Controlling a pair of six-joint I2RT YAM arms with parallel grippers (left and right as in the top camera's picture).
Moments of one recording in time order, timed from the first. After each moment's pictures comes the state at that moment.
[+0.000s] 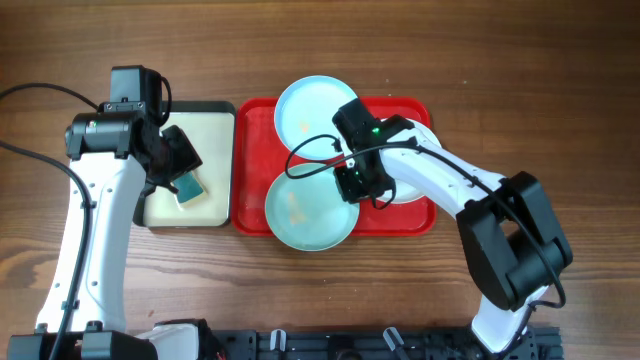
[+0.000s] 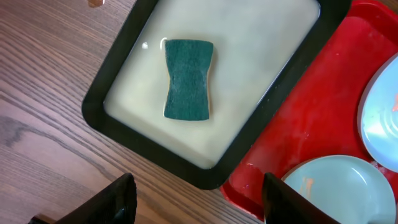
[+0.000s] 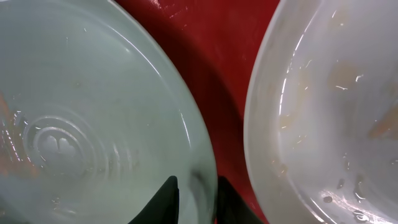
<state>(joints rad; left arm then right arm) 0.03 1.45 1.33 -1.22 -0.11 -0.52 0.57 1.93 1.28 -0.85 -0.18 0.26</state>
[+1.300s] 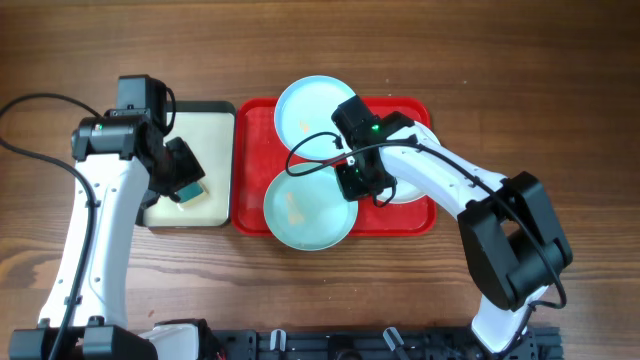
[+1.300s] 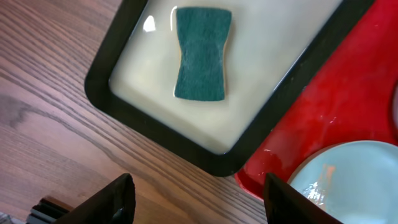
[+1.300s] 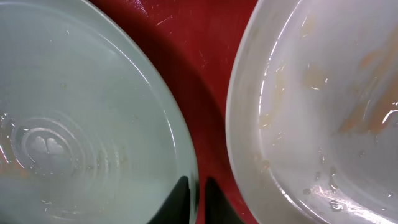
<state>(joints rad) 0.03 1.45 1.26 -1.25 -0.11 -0.52 0.57 1.93 1.30 -0.88 -0.14 0.26</state>
